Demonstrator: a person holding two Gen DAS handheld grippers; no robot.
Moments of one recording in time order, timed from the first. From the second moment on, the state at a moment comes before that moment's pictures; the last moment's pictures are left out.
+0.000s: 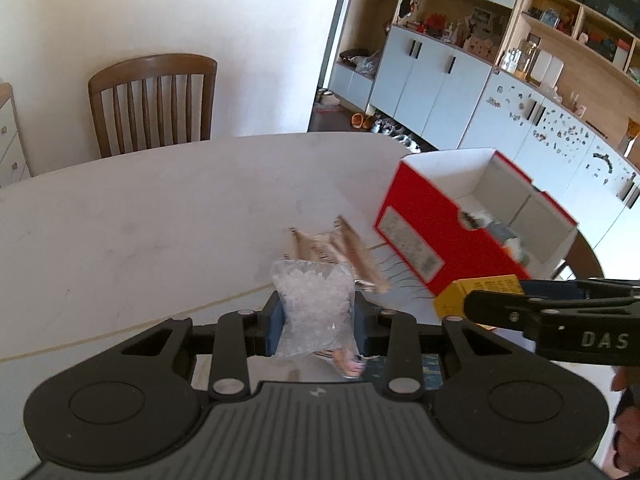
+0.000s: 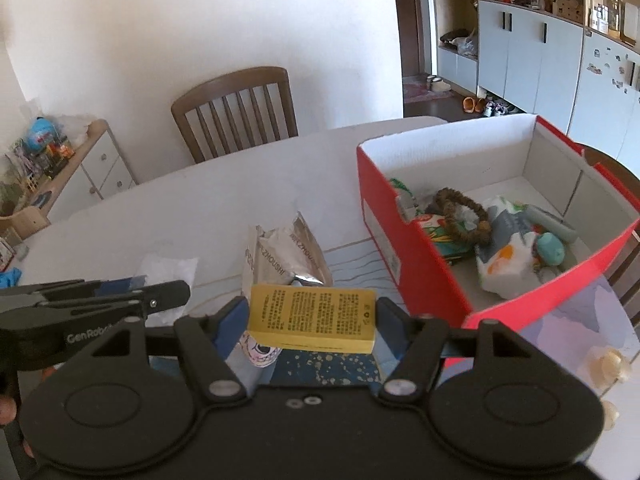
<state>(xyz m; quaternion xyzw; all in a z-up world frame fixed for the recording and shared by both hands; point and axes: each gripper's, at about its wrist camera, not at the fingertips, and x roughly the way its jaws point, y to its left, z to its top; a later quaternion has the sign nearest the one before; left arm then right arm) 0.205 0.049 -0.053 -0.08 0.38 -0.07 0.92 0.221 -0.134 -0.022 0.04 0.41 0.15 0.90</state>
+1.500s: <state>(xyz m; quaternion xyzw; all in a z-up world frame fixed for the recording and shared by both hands) 0.280 -0.193 -0.019 -0.03 0.40 -0.07 0.91 0.311 -0.358 0.023 0.01 0.40 0.19 0.90</state>
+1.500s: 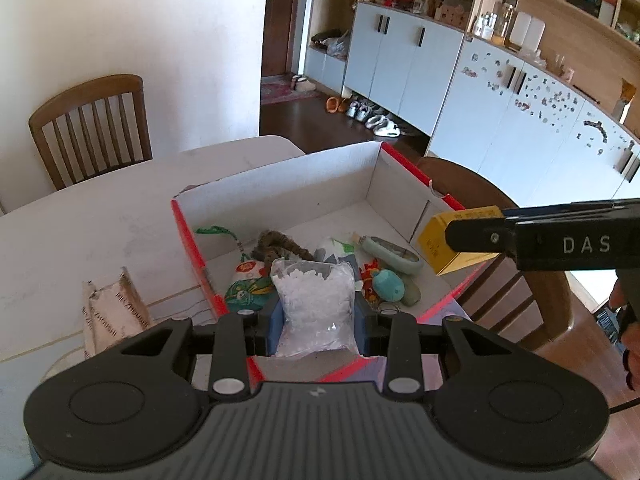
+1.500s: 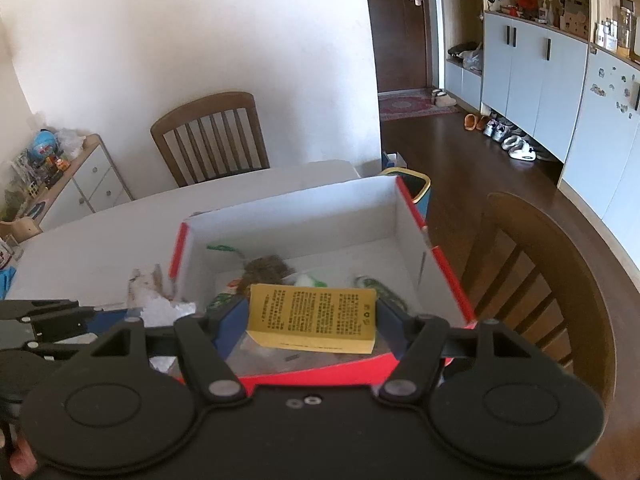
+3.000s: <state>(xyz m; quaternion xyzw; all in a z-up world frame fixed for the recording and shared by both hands) 0.402 -0.216 -0.097 -0.01 0.50 0.01 0.87 0.409 -0.338 -0.072 -0.10 0.45 0.22 0.86</state>
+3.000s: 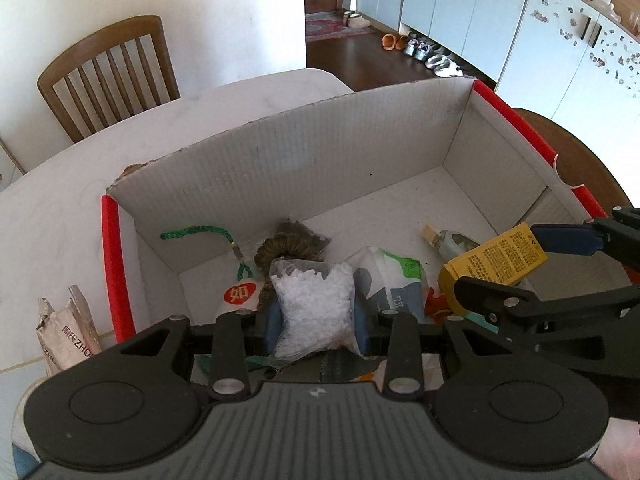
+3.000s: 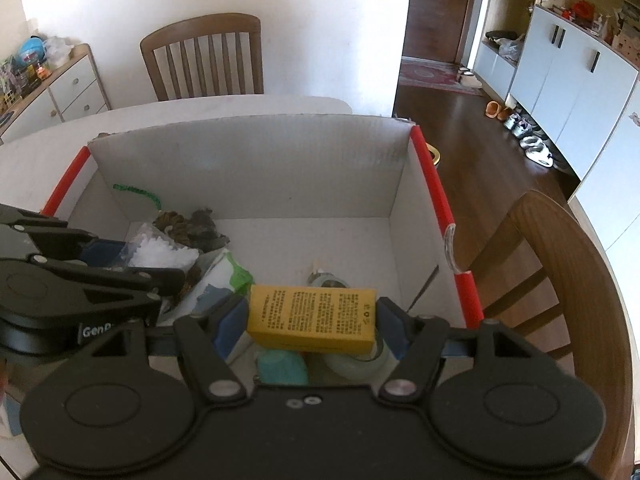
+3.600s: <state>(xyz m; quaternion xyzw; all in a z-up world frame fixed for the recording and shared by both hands) 0.374 -0.208 -0.076 -0.03 0.48 0.00 0.88 0.388 -0.355 -0.046 -0.10 0.42 0.23 0.87</state>
